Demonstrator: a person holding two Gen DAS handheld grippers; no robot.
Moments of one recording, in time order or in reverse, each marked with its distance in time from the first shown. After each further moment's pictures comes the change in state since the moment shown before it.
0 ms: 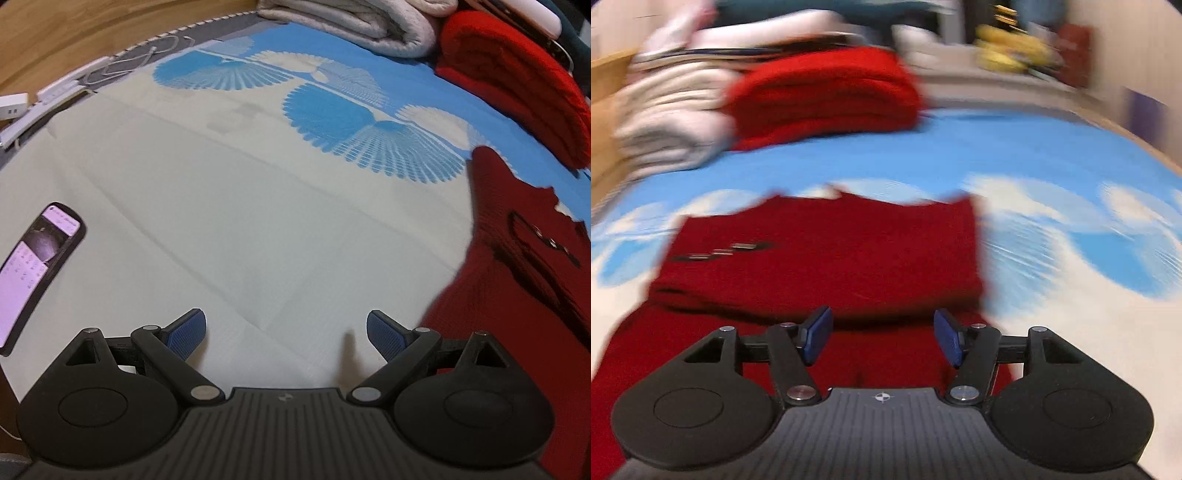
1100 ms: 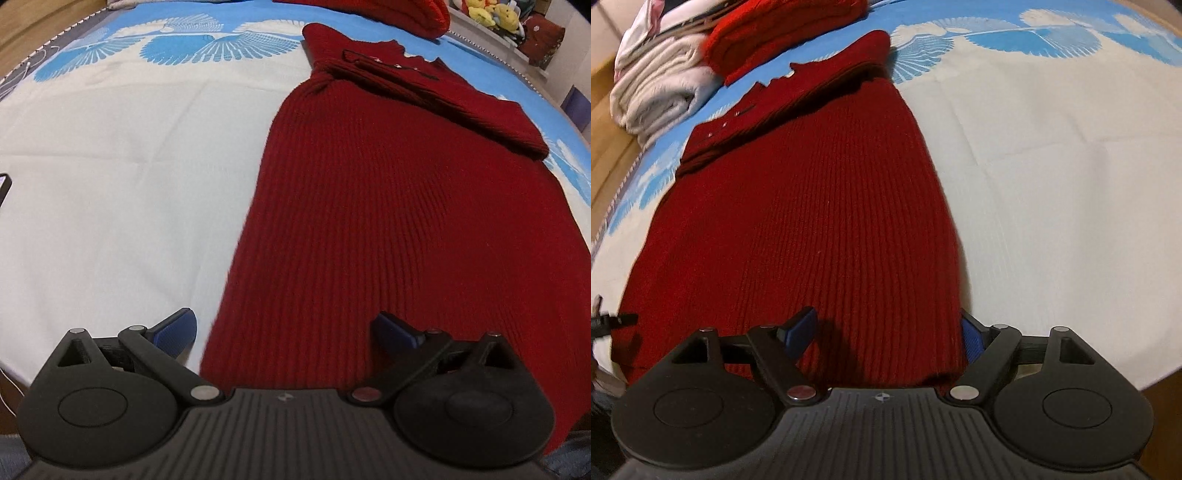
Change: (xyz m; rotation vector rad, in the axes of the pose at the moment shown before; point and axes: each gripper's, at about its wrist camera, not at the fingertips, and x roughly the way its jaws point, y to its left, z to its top) left arm -0.050 -0.006 -0.144 0.381 0.087 -0.253; right arm -0.120 -0.086 -0.164 0.178 0.296 0.192
